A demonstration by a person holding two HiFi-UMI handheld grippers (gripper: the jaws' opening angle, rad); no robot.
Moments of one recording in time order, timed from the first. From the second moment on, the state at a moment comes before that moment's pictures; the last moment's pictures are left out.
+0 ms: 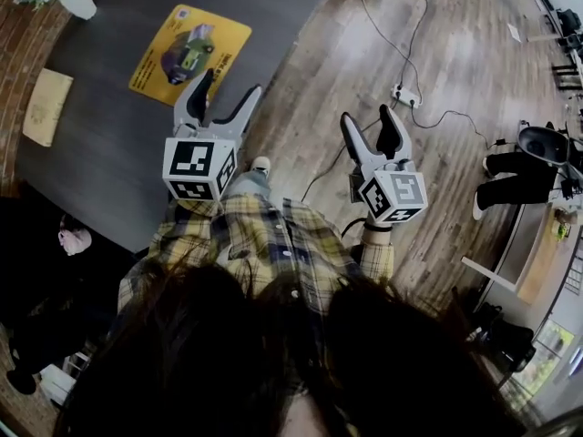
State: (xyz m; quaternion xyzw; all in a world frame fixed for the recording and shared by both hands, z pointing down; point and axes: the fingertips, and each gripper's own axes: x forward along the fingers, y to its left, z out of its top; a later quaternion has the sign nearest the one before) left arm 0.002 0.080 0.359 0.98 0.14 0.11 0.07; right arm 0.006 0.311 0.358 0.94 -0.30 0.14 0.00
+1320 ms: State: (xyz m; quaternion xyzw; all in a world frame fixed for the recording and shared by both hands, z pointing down) left arm 0.004 -0.120 0.391 0.96 -0.21 0.10 0.13; right arm 0.172 0.064 0.376 0.79 -0.58 0.16 0.06
